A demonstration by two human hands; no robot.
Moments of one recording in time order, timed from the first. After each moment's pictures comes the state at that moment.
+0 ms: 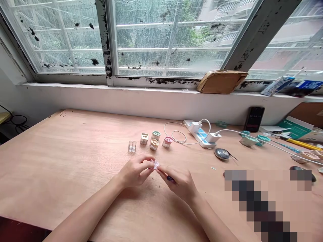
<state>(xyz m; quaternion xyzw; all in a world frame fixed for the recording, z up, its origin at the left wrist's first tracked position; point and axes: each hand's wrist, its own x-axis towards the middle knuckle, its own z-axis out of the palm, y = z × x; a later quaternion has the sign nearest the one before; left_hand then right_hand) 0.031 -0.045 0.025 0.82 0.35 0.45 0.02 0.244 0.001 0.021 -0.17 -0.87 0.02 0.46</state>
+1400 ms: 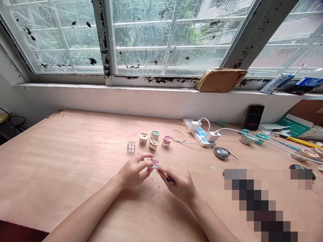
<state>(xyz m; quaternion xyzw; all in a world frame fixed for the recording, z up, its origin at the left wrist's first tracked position) 0.033 -0.042 0.023 0.81 0.34 0.47 -0.02 0.244 -0.002 0.025 -0.16 -0.86 0.05 0.47</state>
